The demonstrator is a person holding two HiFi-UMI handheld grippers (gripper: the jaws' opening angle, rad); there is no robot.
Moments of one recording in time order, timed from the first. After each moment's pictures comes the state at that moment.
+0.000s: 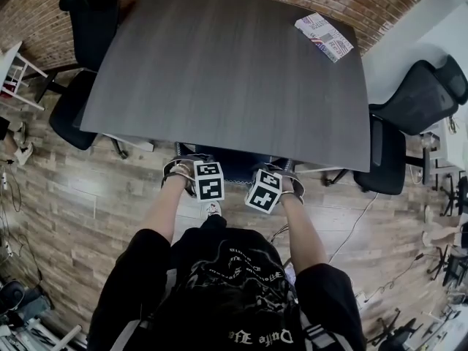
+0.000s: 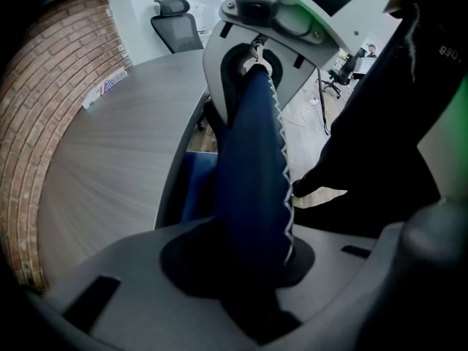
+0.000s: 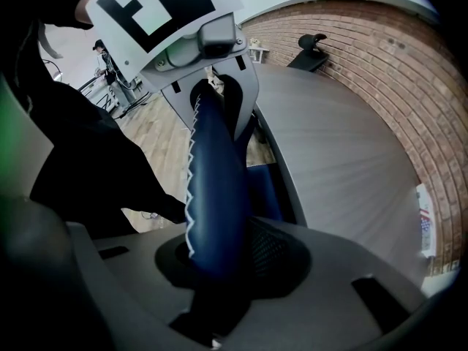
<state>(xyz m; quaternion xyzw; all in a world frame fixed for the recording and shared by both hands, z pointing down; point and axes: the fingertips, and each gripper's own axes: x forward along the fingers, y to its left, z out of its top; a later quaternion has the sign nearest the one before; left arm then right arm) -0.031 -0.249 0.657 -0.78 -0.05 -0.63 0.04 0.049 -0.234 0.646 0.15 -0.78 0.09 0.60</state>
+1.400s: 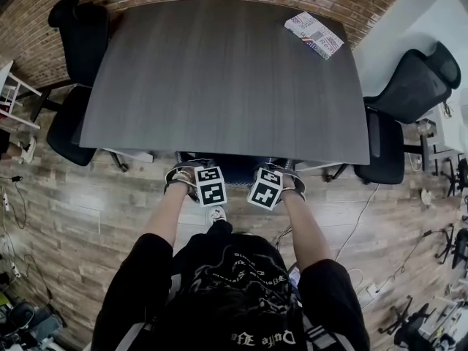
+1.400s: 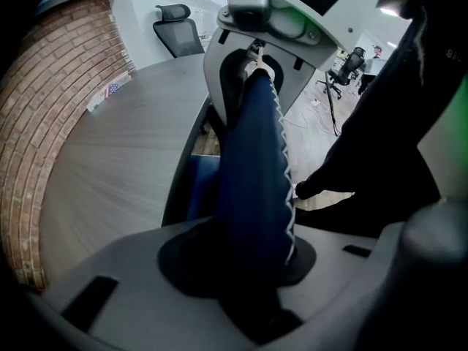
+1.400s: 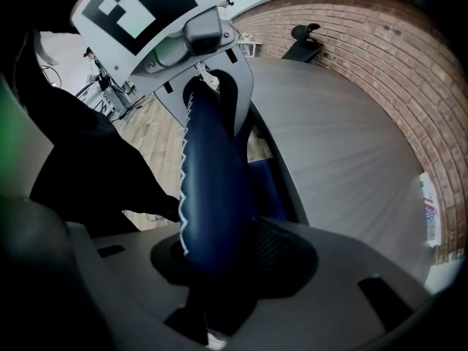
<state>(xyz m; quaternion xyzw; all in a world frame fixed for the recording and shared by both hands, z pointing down) -0.037 -0.259 0.661 -0.79 -0.04 -0.61 0.05 0.043 -0.240 0.652 0.16 -0.77 0.12 0.60</state>
